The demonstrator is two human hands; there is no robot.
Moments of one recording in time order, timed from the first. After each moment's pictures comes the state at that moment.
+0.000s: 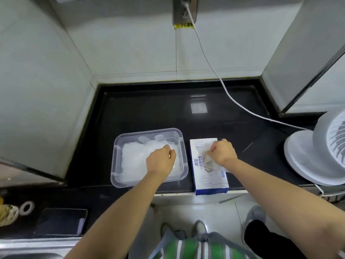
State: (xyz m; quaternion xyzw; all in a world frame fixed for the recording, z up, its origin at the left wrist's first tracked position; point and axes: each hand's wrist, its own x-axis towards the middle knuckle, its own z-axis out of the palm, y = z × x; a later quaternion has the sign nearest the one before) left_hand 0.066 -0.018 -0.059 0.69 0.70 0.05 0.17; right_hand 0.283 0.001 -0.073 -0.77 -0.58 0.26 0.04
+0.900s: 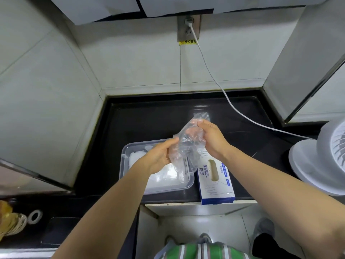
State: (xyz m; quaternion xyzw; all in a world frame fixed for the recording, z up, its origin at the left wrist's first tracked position) left_hand 0.036 0.018 -0.012 0.36 0.48 0.27 0.75; right_hand 0.227 0.033 0.005 -0.47 -0.38 0.64 0.48
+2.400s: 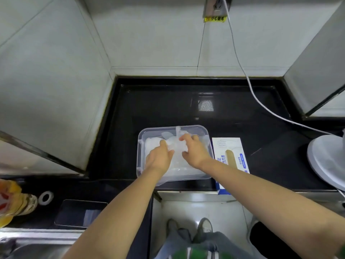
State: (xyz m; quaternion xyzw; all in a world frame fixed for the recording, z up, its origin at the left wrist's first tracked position) left_hand -0.022 -0.010 -0.075 0.65 0.72 0.03 0.24; right_hand 0.121 0.002 -0.061 -0.63 -0.70 0.32 0.10
